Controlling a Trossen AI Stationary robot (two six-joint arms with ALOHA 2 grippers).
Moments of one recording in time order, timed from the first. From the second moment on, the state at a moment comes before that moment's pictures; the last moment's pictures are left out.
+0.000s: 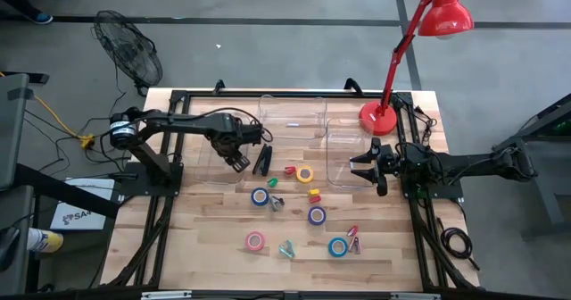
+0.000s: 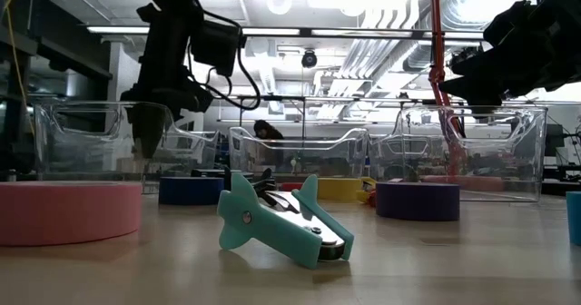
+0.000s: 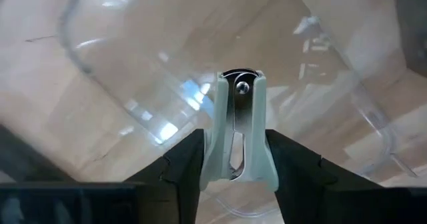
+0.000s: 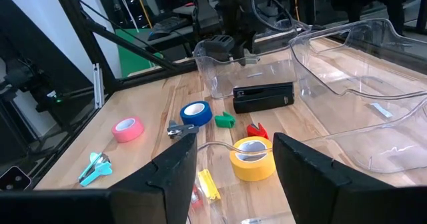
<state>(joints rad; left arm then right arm) 0.26 1.60 1.07 -1.10 -0.14 -0.54 -0.05 0.34 0.01 0.22 -0.03 0.25</state>
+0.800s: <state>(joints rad) 0.24 1.52 1.11 -1.19 -0.17 -0.53 -0.05 0.34 0.01 0.22 -0.03 0.25</state>
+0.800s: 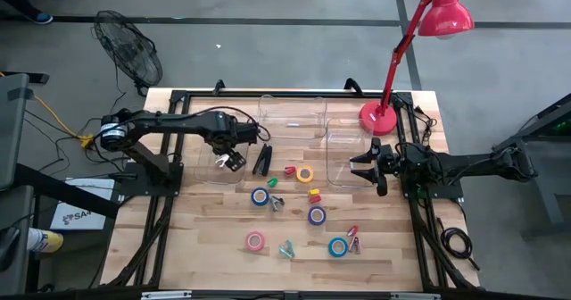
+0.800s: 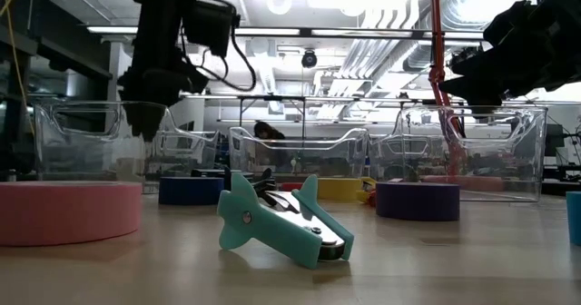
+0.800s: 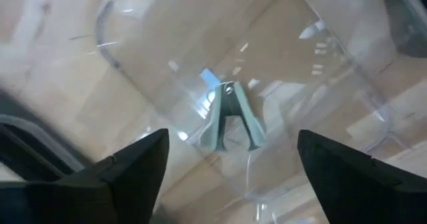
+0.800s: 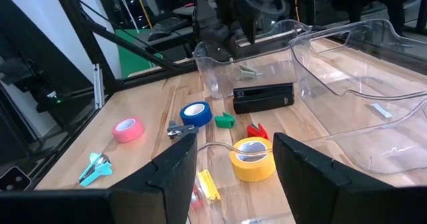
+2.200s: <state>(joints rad) 0.16 2.02 1.63 -1.17 -0.15 -0.82 -0.05 0.34 0.01 0.22 -0.03 0.25</state>
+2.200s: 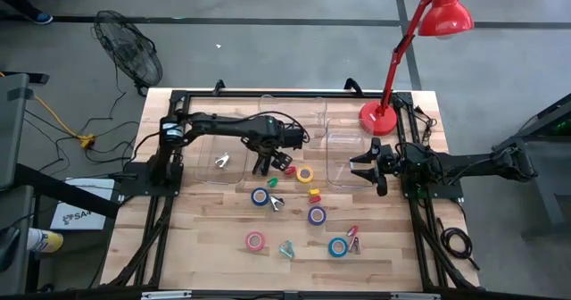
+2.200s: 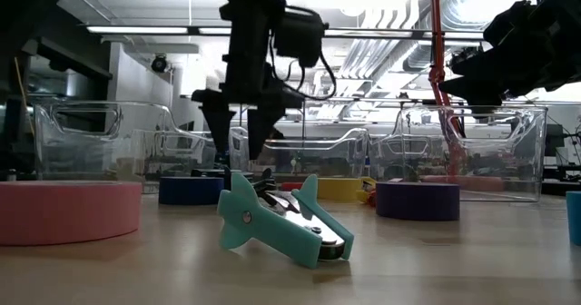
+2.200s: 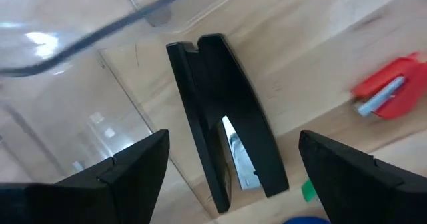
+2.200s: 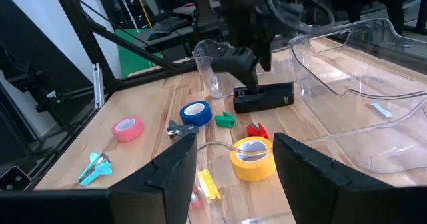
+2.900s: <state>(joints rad) 0.15 2.10 1.63 -1.18 -0.22 -0.89 -0.05 0.34 0.01 0.22 -0.03 0.25</state>
